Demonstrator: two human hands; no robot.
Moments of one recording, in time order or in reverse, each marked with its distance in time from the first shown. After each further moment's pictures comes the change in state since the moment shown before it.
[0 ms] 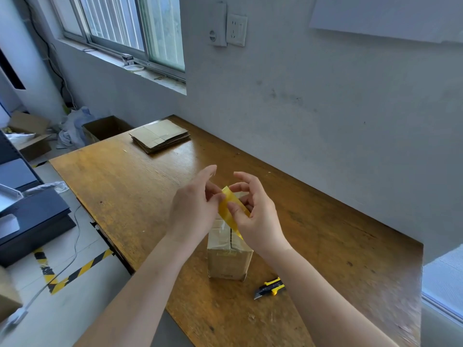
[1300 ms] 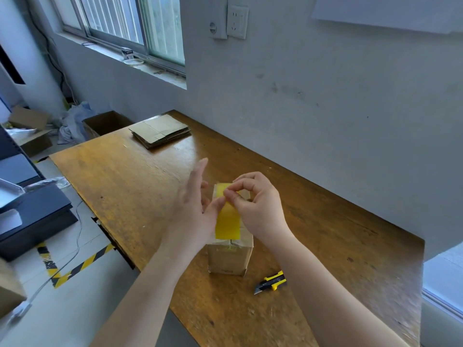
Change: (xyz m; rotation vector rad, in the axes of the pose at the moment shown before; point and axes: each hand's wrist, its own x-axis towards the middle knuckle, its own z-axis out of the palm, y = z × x) left_hand -0.021 -0.005 -0.004 -0.113 -0.111 -0.070; right_hand 0.011 -0.015 -0.006 -0.029 0.068 0.091
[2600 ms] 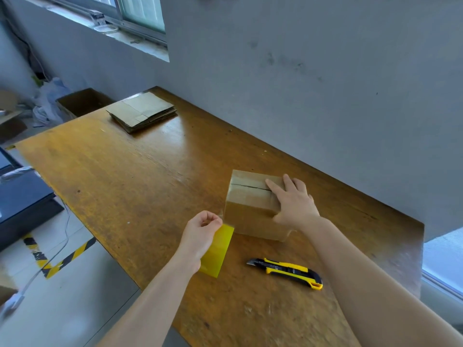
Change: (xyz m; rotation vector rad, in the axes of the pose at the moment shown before) left_hand 0.026 -0.072 0.093 -0.418 -0.250 -0.668; right_hand 0.053 0.136 -0.045 -0.965 -0.489 0.292
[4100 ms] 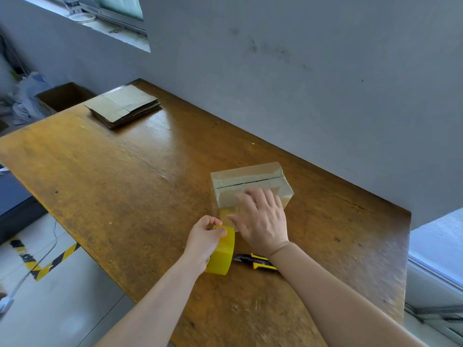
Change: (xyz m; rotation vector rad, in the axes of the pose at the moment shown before) left_hand 0.023 -0.023 0.048 0.039 -0.043 -0.068; right_hand -0.022 -0.019 0.059 0.072 0.815 -0.364
